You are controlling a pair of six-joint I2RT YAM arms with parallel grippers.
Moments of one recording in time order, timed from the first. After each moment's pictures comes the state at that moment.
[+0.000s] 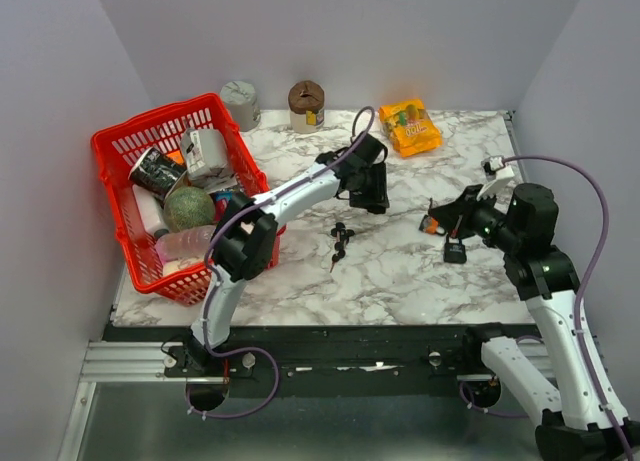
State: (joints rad) left arm -0.76 2.24 1.93 -0.63 0.12 -0.70; right arm 0.13 0.71 0.89 -0.49 -0.43 0.28
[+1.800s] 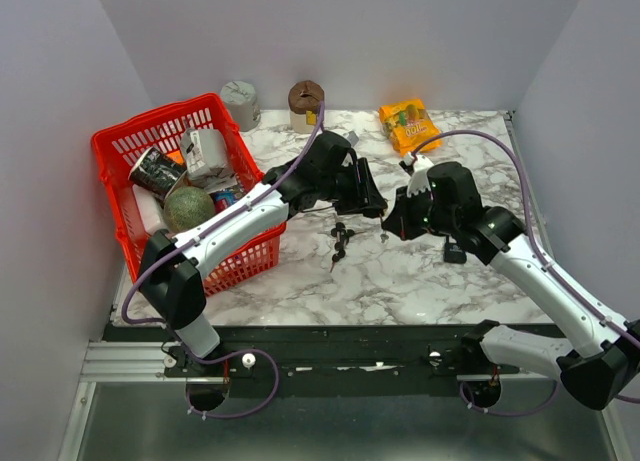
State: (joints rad) left arm -0.77 1.64 1.48 -0.48 0.29 -0.91; right arm 0.60 1.09 1.08 -0.63 -0.18 0.25
